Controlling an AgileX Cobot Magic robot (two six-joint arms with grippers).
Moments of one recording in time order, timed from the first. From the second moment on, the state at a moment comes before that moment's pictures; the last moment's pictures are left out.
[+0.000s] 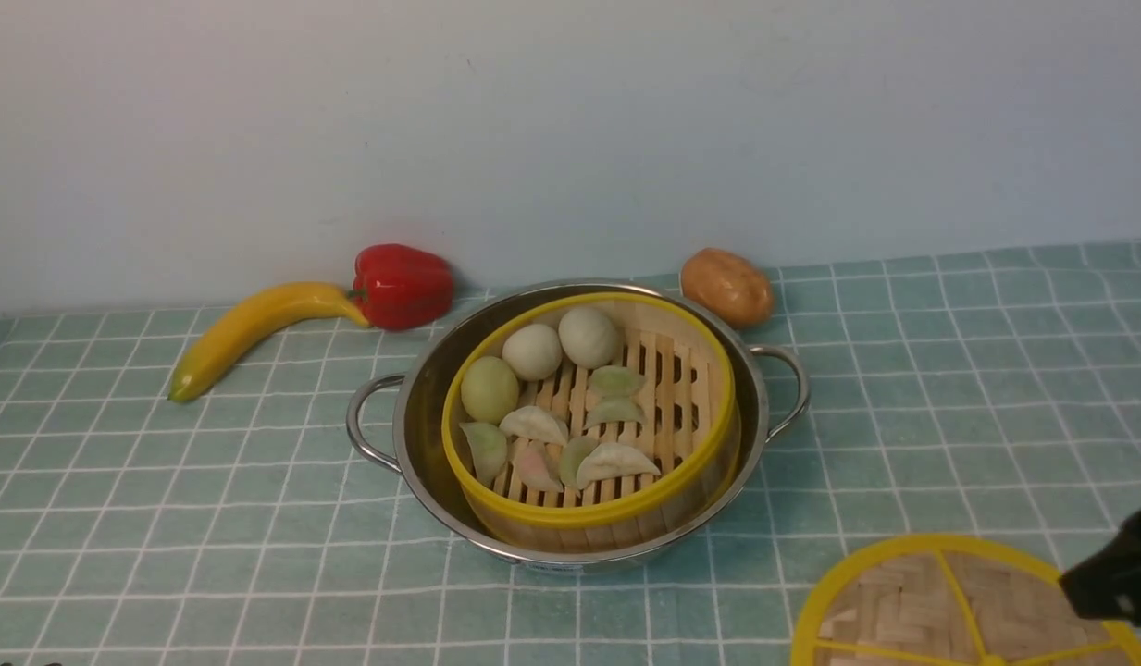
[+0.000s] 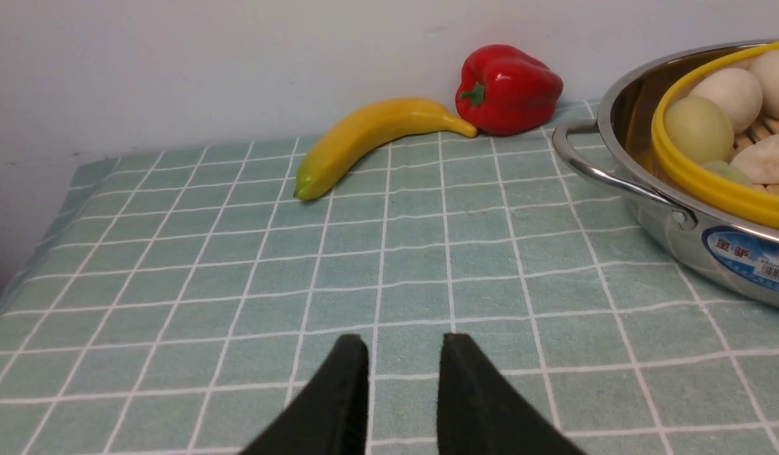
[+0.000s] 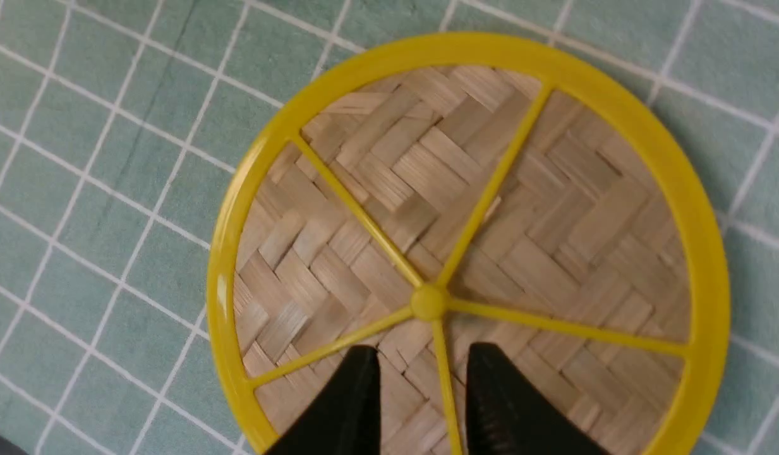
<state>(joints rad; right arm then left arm) 0.08 1.20 -0.80 0.42 1.08 -0.46 0.02 0.00 0.01 0.09 0.33 0.01</state>
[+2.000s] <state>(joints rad) 0.40 1.25 -0.93 -0.03 0.73 0.13 0.02 0.00 0.01 0.09 0.33 0.01</state>
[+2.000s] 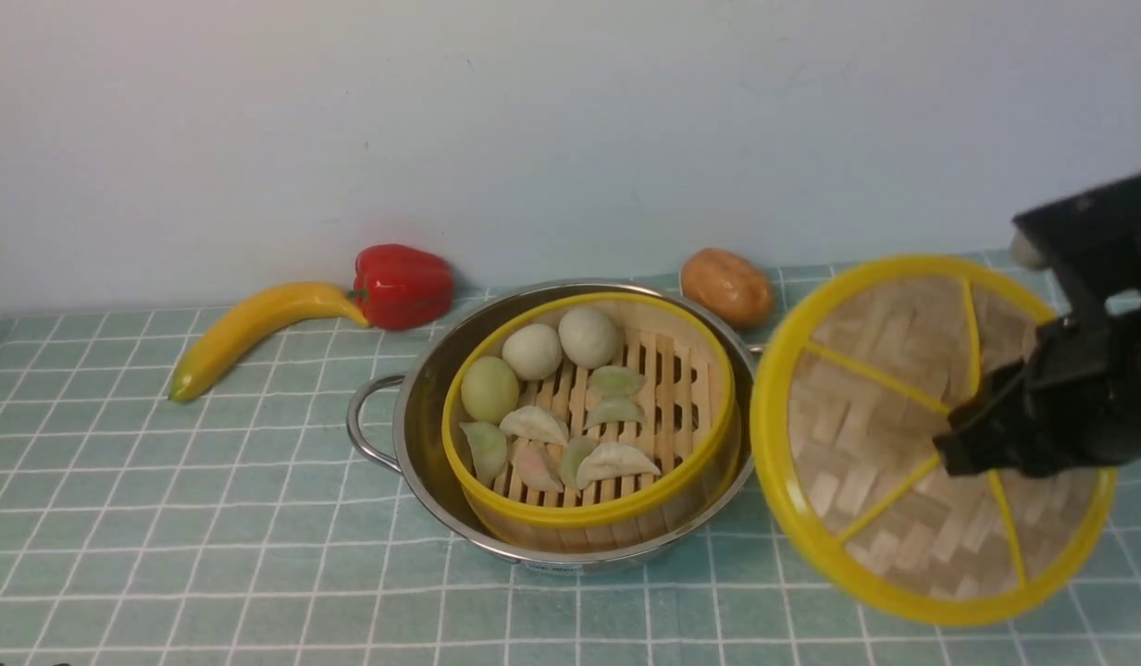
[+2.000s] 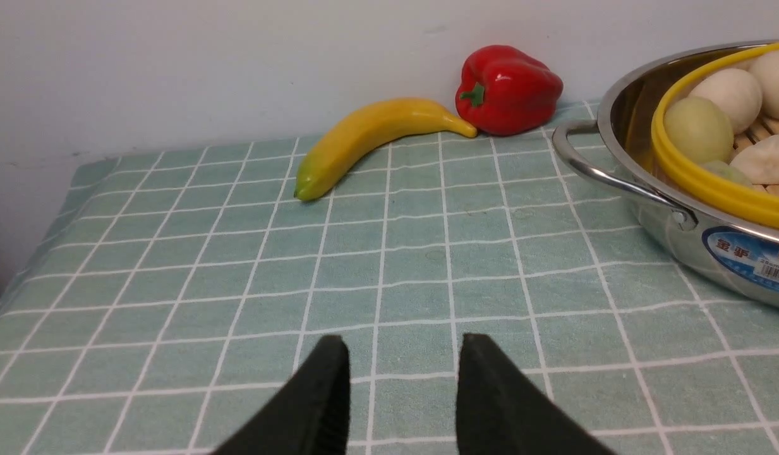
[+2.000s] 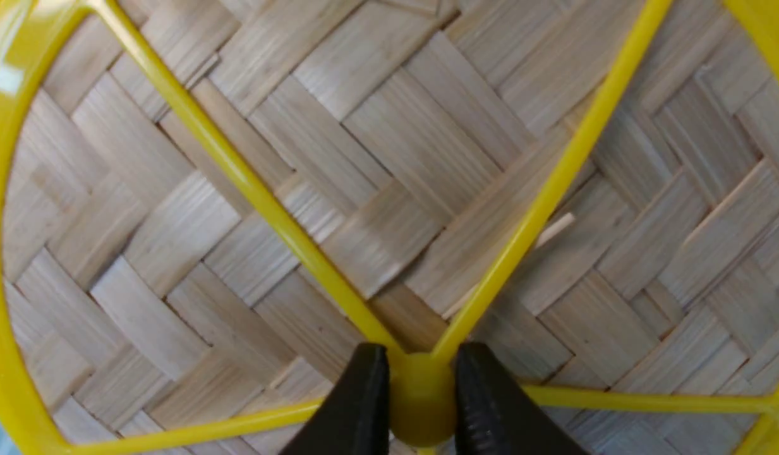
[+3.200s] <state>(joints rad) 0.59 1.93 -1.67 0.09 0.88 -0.36 0.02 0.00 0.01 0.09 0.33 0.01</state>
